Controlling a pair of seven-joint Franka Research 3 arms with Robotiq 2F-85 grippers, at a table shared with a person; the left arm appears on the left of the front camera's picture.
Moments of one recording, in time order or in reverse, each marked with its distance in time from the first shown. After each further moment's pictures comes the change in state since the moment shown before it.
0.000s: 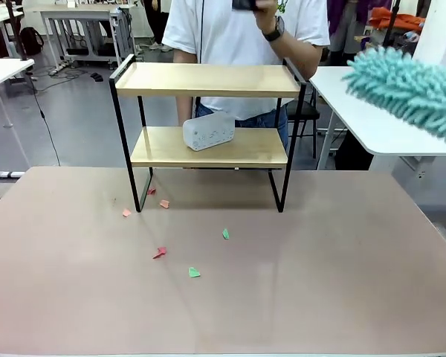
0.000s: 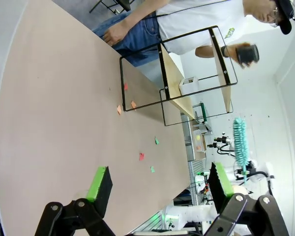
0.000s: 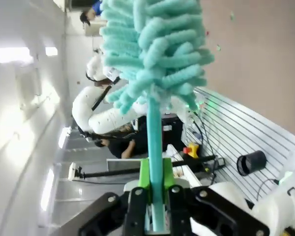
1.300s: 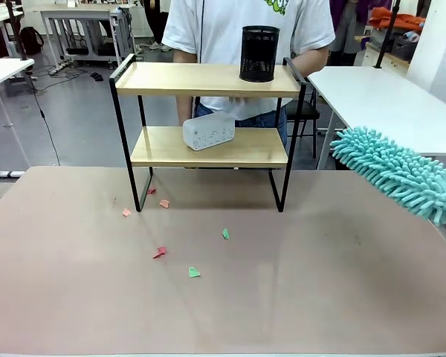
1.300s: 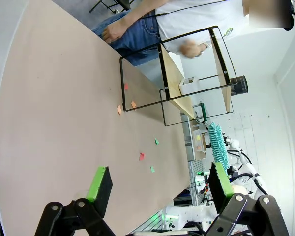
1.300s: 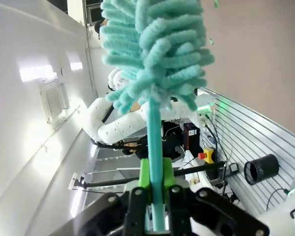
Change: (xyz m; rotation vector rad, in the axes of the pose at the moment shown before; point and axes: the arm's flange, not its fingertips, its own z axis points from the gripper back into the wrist) left arm 0.000 0.000 0.000 0.000 0.000 0.000; right arm -0.013 -0.111 -0.039 0.132 -0.021 -0.123
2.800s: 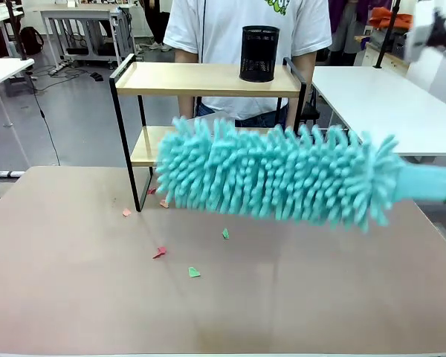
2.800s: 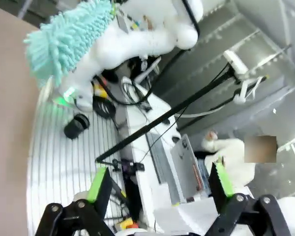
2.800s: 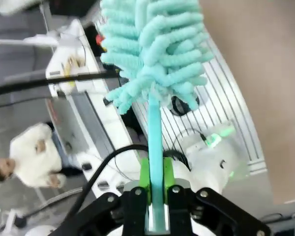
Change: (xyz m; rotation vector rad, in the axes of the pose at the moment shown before) left arm -0.119 -0.296 -0.184 -0.632 1.078 -0.573; right arm -0.014 0.241 -0.229 -0.745 0.864 0.669
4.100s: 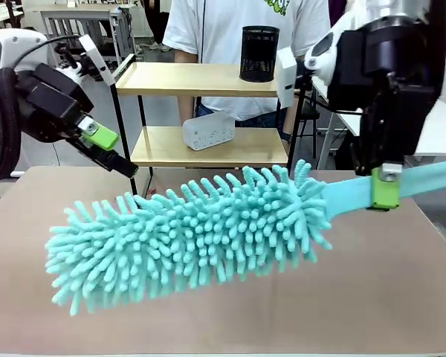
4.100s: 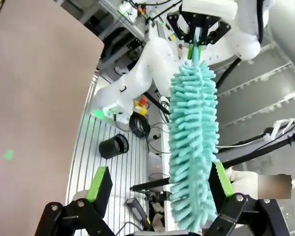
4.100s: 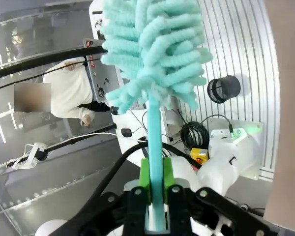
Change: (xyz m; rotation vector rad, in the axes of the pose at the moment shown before) left arm 0.069 0.124 -0.054 0.130 -0.071 0.126; right arm 0.121 -0.013 -0.031 0.269 0.316 0.167
